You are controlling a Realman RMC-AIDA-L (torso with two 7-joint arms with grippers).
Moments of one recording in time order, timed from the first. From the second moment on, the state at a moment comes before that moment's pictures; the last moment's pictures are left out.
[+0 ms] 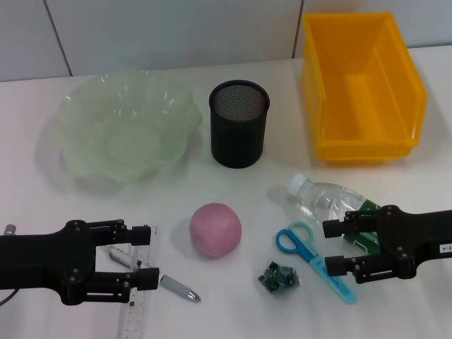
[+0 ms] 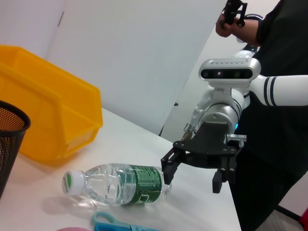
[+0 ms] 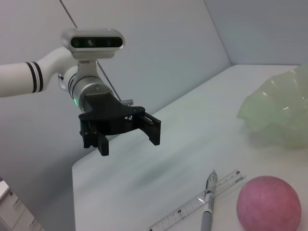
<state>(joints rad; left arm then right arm) -0.40 -2.00 0.96 0.75 1.82 1.85 -1.56 0.45 1.98 -0.70 -0.58 -2.06 -1.83 1.42</state>
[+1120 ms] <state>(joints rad) -0.43 -2.01 0.95 0.77 1.81 1.84 -1.56 0.45 1.97 -0.70 -0.58 -2.06 -1.83 1.43</state>
